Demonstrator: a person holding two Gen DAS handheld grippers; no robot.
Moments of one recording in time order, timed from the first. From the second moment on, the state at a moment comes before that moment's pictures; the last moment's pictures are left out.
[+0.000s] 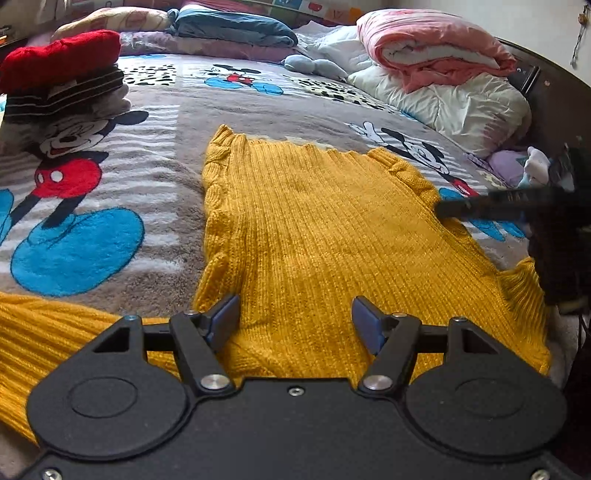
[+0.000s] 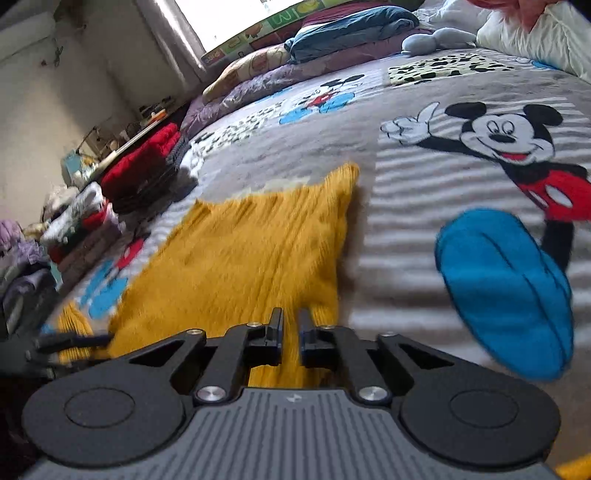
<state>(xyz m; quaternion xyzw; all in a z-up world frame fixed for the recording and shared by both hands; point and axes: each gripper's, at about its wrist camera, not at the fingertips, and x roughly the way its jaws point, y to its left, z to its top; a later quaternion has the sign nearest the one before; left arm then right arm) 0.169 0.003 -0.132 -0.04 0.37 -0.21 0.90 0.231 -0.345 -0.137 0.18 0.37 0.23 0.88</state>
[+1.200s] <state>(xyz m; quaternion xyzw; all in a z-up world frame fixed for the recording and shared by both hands) 0.162 -0.001 -0.141 -0.04 0.36 -0.21 0.91 0.341 -0.363 -0.145 0.25 0.35 0.20 0.88</state>
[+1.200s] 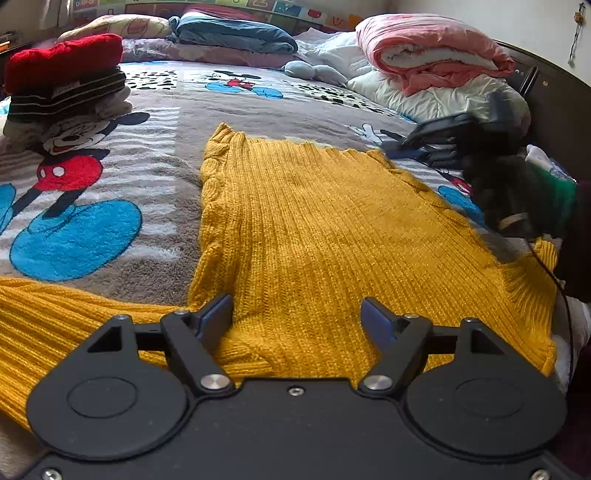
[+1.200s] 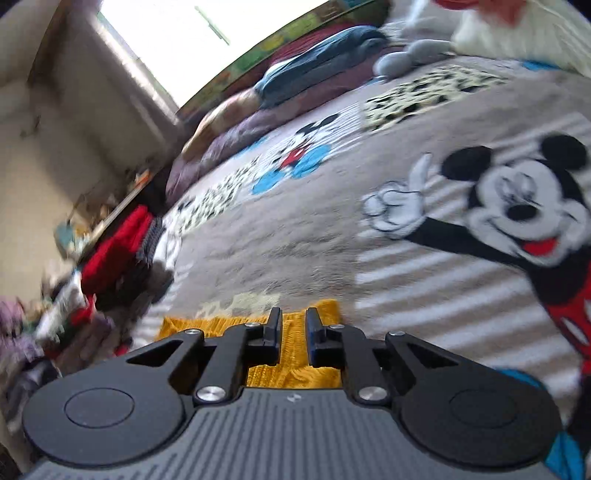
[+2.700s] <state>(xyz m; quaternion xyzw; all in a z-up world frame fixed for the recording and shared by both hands) 0.024 -0.063 -0.167 0.13 0.26 -0.20 0.93 0.018 -0.266 -0.150 0.04 0.31 0.21 0.93</state>
